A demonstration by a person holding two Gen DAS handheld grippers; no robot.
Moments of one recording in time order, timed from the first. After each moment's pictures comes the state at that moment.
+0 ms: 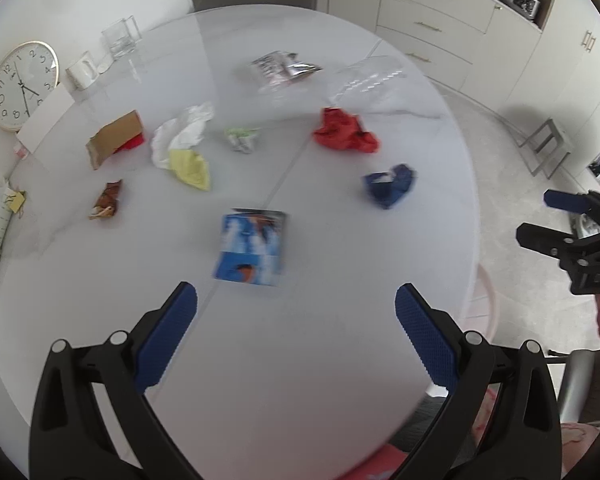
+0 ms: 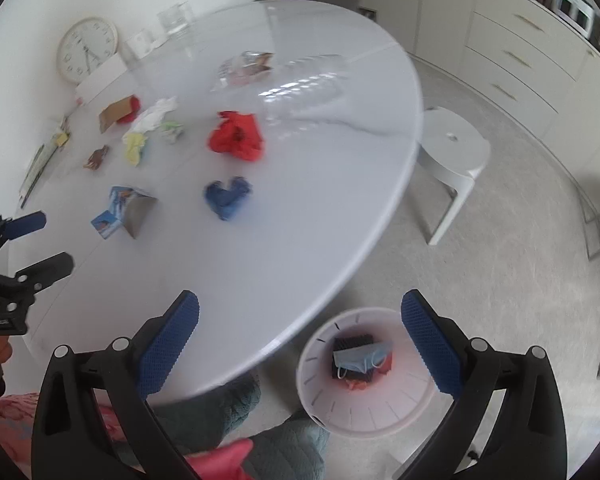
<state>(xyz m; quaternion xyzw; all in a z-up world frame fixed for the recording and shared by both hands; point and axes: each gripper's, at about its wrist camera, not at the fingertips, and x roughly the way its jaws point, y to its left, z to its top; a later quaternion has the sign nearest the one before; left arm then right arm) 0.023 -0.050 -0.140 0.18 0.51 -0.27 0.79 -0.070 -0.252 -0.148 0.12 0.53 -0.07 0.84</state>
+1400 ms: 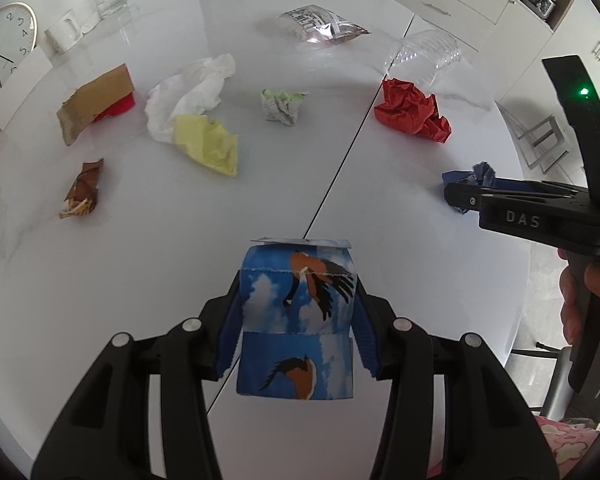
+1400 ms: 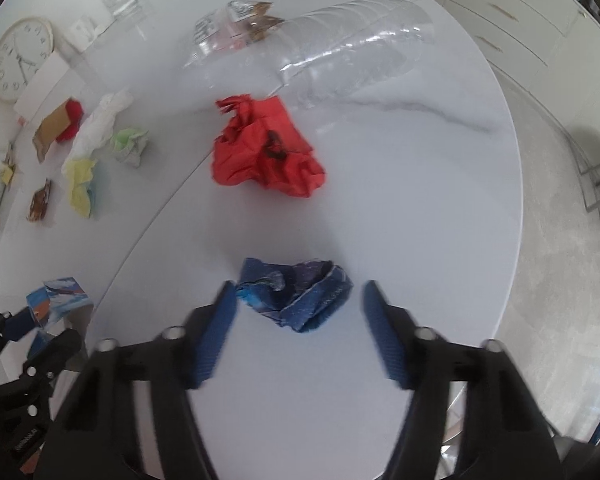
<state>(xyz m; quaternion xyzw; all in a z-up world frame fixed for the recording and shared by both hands) 0.097 -0.034 -0.199 0.17 0.56 -0.29 0.76 0.056 -0.207 -0.224 0.16 0.58 -0.13 0.78</state>
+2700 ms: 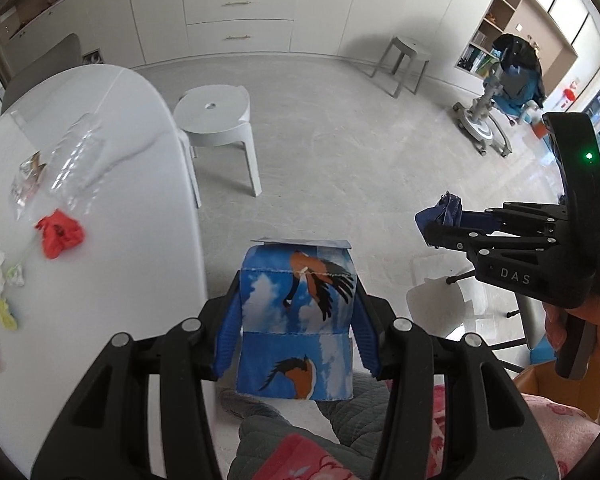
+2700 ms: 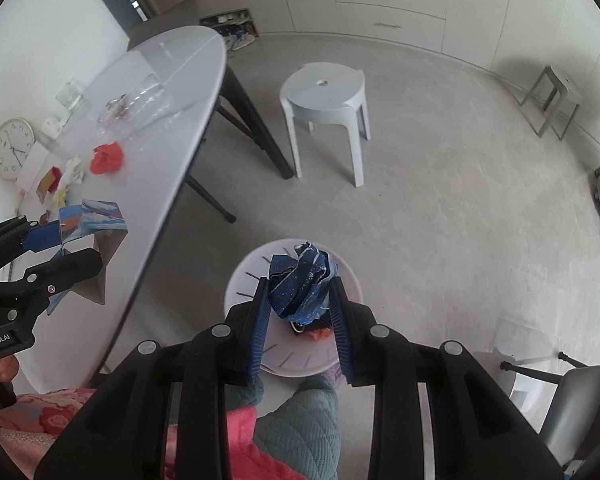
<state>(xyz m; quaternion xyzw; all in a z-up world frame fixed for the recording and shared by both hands) -0.124 -0.262 -0.124 0.27 0.48 -0.52 0.66 -0.269 -0.376 -0.163 0.27 0.50 -0.23 0.79</state>
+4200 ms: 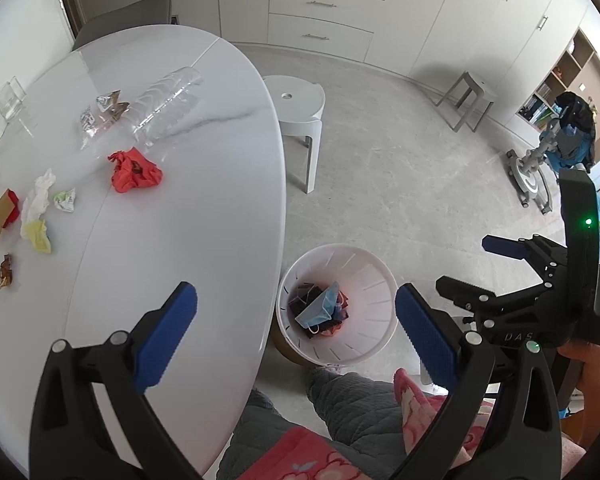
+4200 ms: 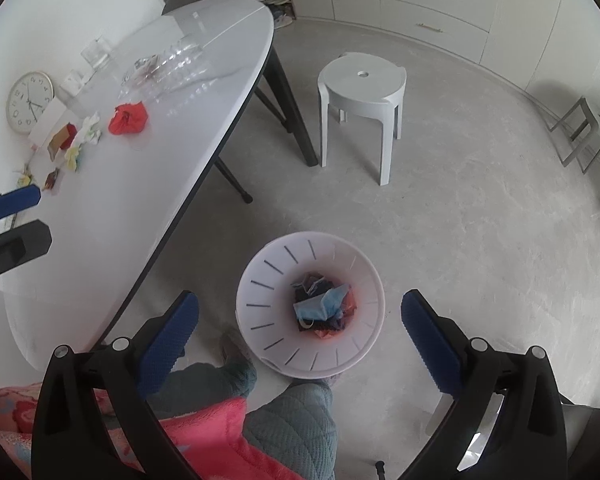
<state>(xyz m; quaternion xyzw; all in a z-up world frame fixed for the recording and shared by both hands) -0.082 -0.213 -0.116 0.21 0.51 -0.41 0.72 -0.226 -0.350 -0.179 0.23 0.53 -0.17 0.80</state>
